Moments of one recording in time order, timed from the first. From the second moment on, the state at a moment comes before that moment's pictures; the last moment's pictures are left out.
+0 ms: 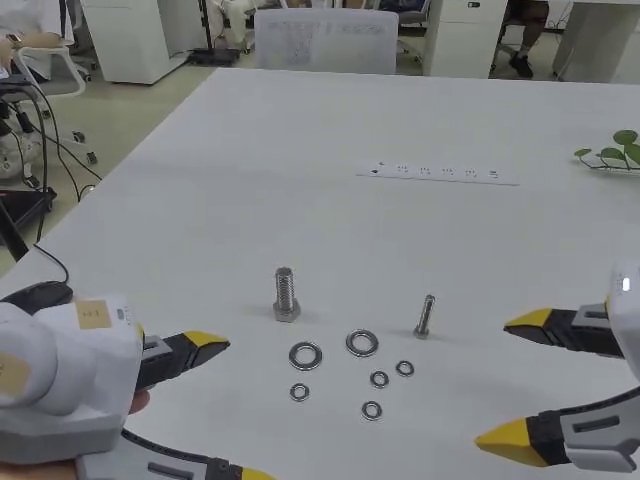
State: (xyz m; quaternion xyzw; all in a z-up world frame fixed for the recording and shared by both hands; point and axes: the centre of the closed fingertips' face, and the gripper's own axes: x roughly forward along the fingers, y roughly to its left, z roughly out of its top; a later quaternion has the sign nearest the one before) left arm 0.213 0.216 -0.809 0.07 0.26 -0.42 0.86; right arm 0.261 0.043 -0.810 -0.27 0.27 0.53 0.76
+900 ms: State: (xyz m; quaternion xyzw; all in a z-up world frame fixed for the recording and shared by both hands) left arm 0.215 0.219 -0.804 0.07 0.26 -0.43 0.86; right arm 0.263 0.048 -0.806 -0.30 0.27 0.54 0.74
